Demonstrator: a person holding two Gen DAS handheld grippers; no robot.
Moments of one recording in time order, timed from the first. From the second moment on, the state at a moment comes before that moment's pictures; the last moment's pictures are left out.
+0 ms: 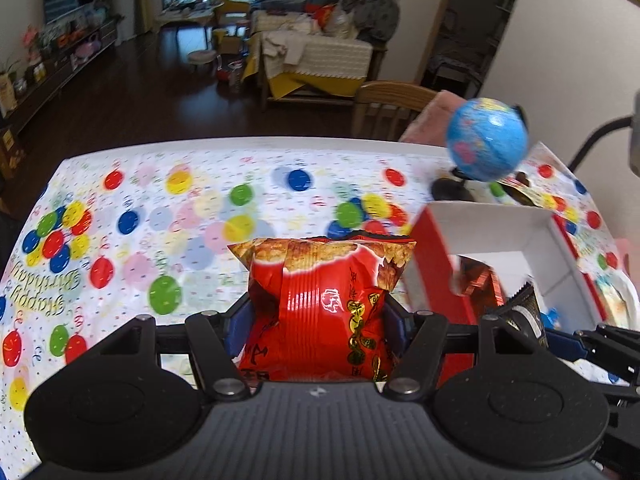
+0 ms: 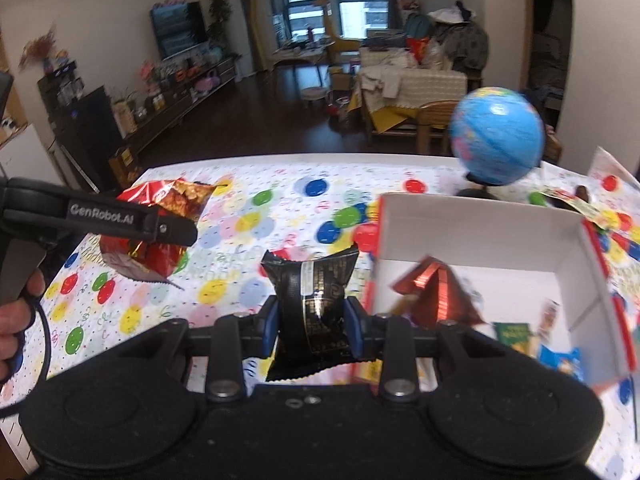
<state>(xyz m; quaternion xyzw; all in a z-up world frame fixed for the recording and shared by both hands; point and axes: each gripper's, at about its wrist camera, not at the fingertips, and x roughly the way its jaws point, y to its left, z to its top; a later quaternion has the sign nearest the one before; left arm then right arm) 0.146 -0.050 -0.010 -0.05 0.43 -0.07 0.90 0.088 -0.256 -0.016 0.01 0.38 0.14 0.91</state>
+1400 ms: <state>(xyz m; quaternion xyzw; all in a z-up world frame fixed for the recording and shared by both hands) 0.169 -0.284 -0.057 0.12 0.44 -0.21 0.87 0.116 -0.430 -0.056 0.04 0.42 -0.01 0.91</state>
